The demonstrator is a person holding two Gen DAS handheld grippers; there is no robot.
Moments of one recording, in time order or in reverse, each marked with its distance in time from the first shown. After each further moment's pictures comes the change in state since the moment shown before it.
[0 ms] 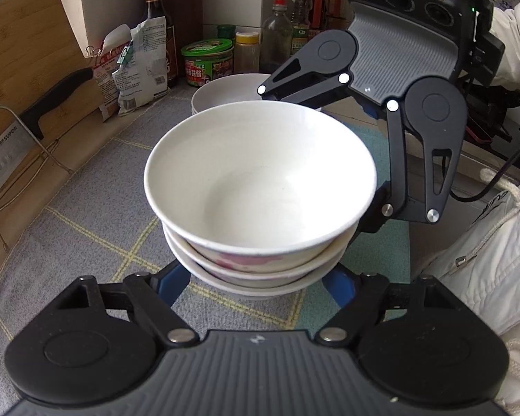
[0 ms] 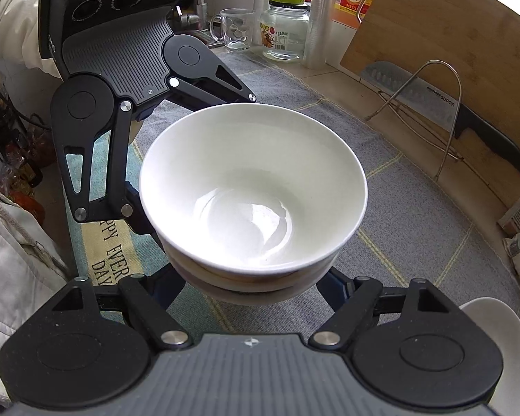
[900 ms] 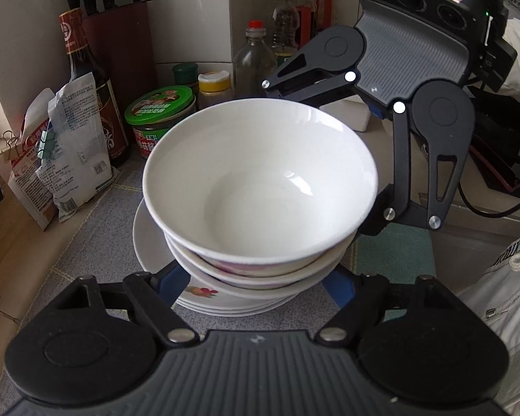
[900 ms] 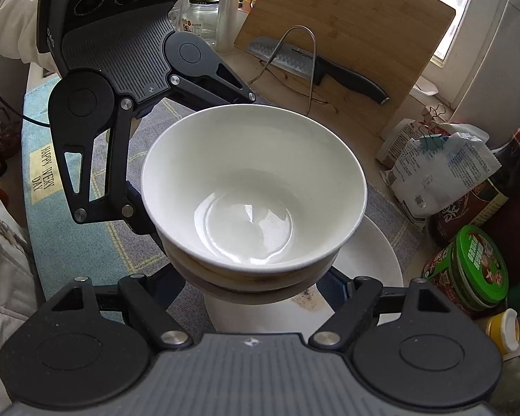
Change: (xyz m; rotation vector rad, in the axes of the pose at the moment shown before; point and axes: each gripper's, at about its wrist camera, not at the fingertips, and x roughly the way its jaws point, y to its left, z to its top) left arm 0.110 0.006 0.137 0.091 -0.023 -0.024; right arm -0.096 -0.110 -0.096 0.022 0.007 -0.144
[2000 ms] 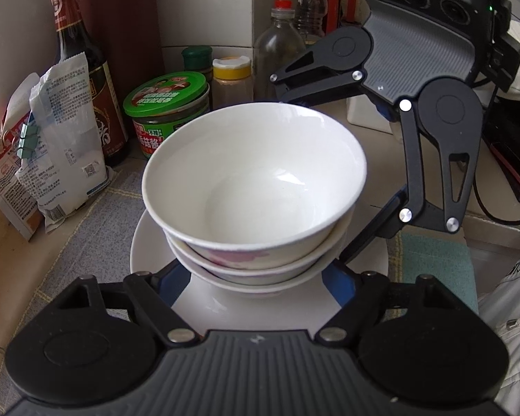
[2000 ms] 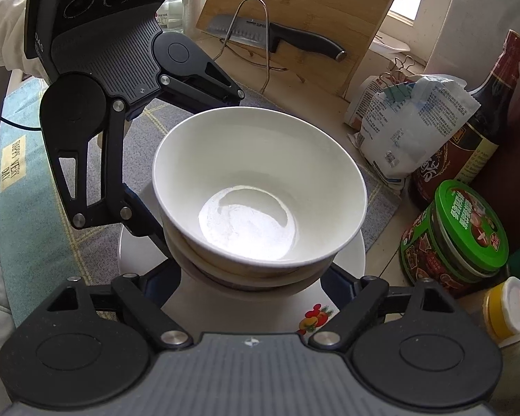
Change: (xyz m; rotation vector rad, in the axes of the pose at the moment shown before) left arm 0.050 0.026 0.017 -0.027 0.023 0.008; right arm 0.019 -0.048 -0.023 0.070 0.003 0.019
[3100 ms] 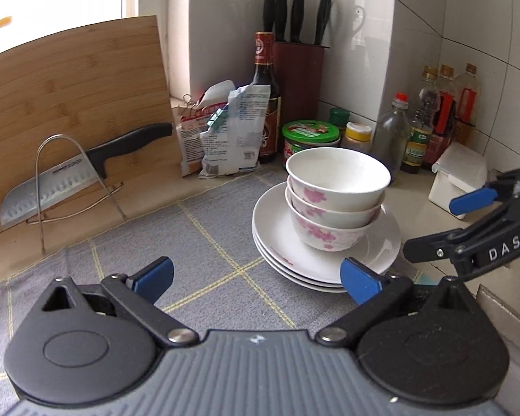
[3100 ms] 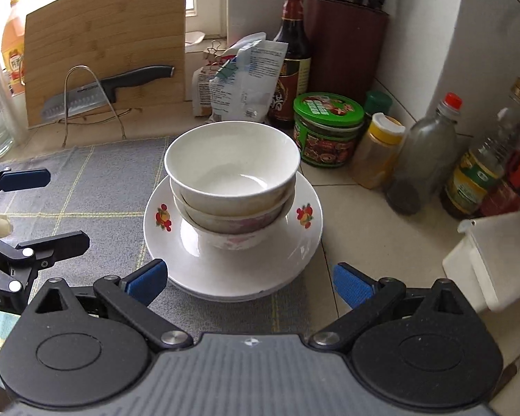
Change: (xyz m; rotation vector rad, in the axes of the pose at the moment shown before) left arm -0.136 -0.039 -0.063 -0.463 -0.178 0.426; right arm -0.050 0.110 0.008 0.774 -0.017 -0.533
